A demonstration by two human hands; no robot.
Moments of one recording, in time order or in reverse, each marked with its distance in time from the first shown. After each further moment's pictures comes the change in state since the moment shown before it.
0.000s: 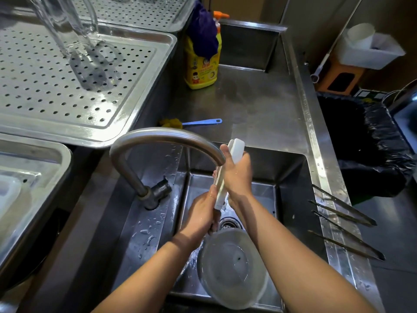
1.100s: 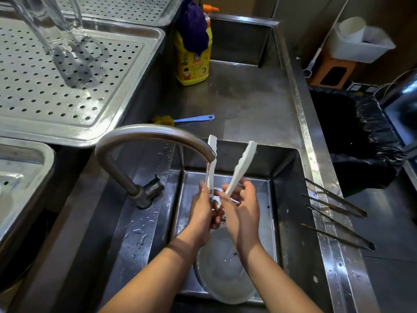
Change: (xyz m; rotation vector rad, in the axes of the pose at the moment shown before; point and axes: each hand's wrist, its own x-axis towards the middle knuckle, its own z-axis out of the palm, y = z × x) left_hand 0.011 -0.010 0.027 -0.281 0.067 -0.136; right_hand -0.074 0.045 -0.054 -0.043 0.035 -0.130
